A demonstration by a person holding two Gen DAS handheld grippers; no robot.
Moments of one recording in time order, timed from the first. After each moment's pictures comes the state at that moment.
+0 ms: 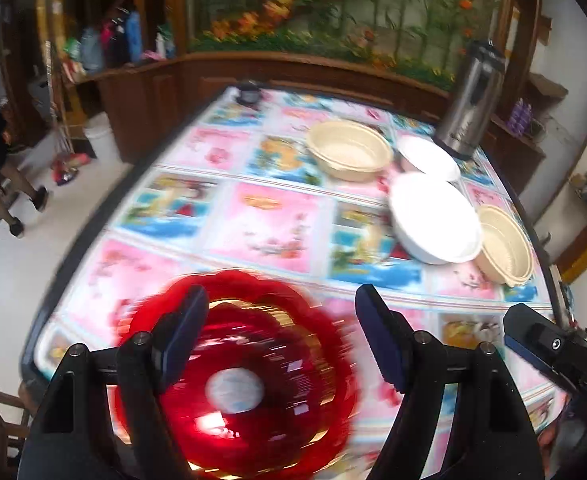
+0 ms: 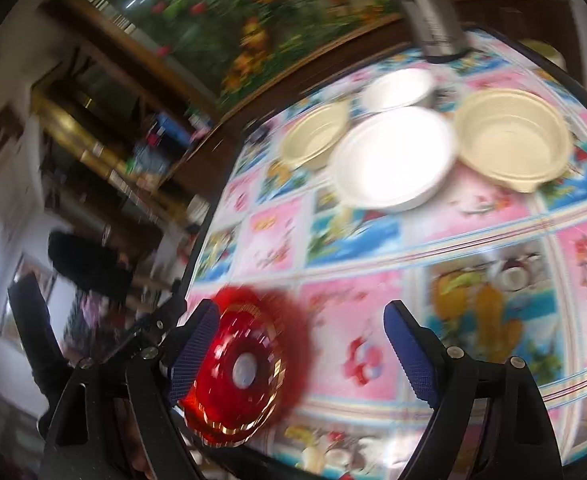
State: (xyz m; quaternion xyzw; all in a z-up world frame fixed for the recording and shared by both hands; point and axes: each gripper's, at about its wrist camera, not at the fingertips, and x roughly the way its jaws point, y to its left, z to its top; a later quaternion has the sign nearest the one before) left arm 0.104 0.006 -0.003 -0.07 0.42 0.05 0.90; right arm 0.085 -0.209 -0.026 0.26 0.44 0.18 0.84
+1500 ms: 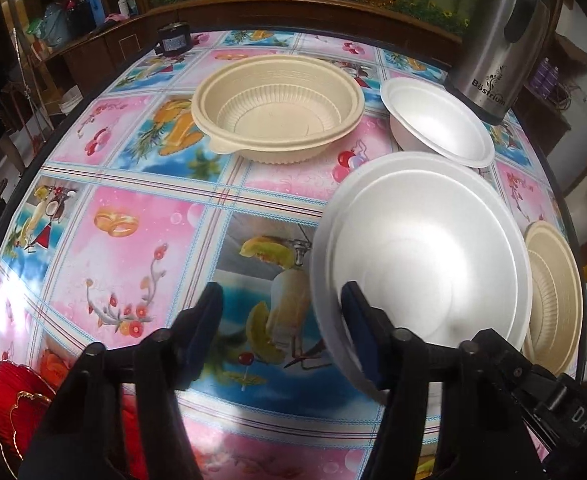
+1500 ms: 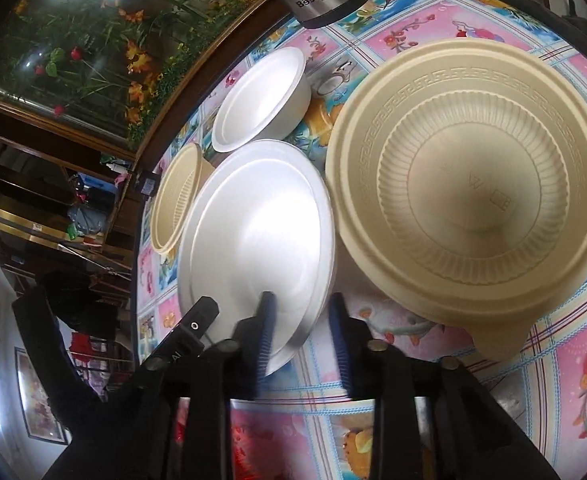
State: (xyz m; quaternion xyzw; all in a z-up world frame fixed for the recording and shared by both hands) left arm 0.260 -0.086 -0.078 -0.06 0.51 0.06 0.86; right arm 0.239 -0.276 -0.110 0.34 0.51 0.07 0.78
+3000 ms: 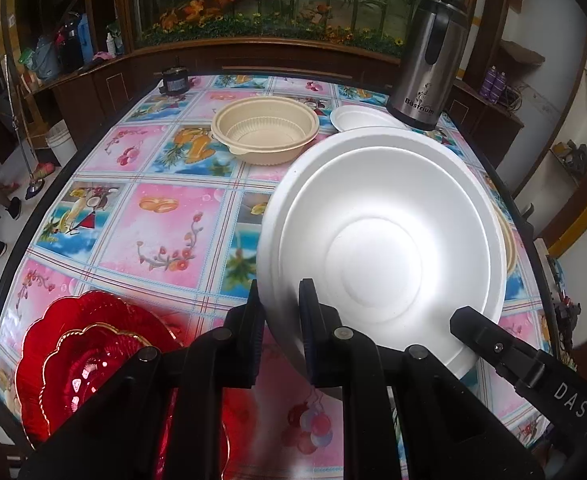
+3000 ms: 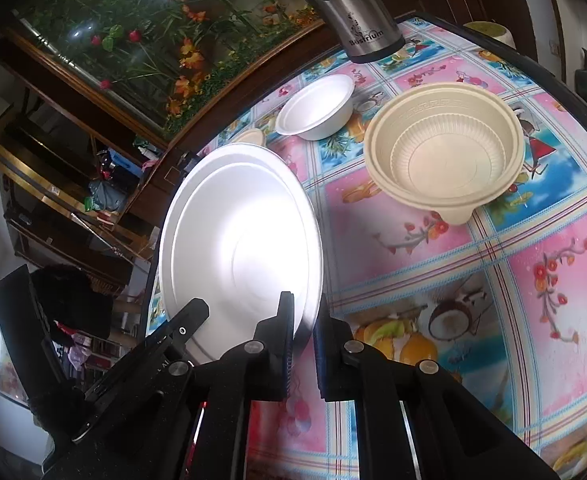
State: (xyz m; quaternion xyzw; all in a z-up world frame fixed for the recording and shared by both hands) left arm 0.145 -0.075 -0.023 -0.04 0.43 0.01 0.90; right arm 0.137 -0.257 -0.054 0.28 0.45 0.11 0.84
